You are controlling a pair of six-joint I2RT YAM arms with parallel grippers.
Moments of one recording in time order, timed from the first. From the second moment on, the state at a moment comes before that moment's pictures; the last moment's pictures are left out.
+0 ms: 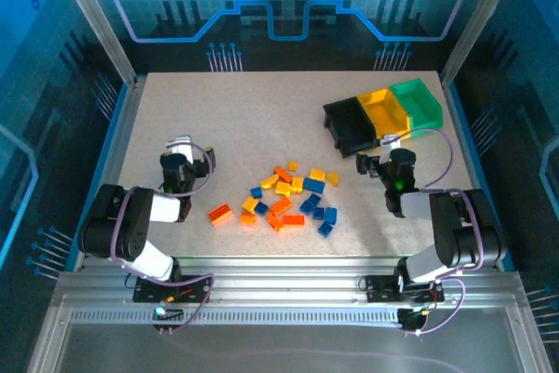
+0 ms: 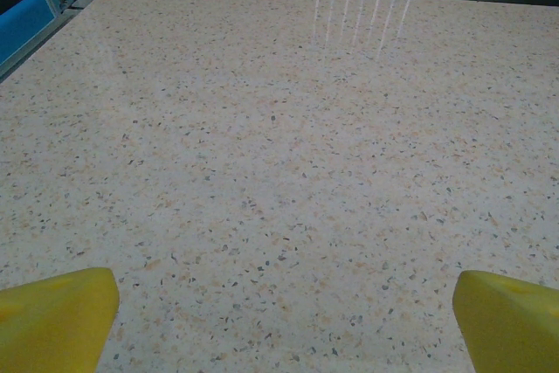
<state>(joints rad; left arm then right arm) -0.04 1.55 0.35 0.85 -0.18 -0.11 0.07 1.50 0.40 0.64 0.05 -0.03</state>
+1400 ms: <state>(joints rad) -0.04 1.32 0.43 0.60 -0.23 -0.15 0.09 1.30 0.57 0.31 0.15 0.02</state>
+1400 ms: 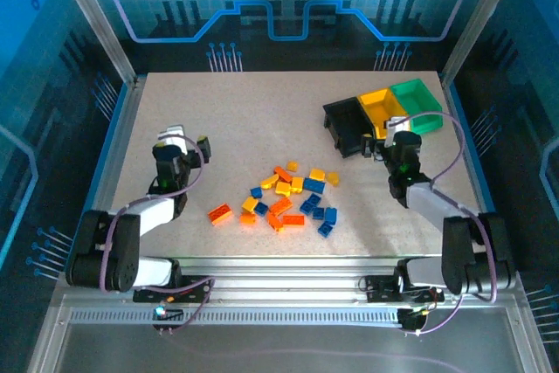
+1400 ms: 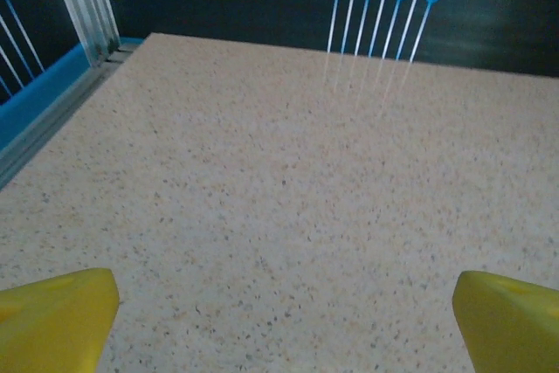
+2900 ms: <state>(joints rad) -0.19 1.17 0.80 -0.30 0.10 -1.00 0.27 1.87 1.54 -0.65 0.08 0.38</state>
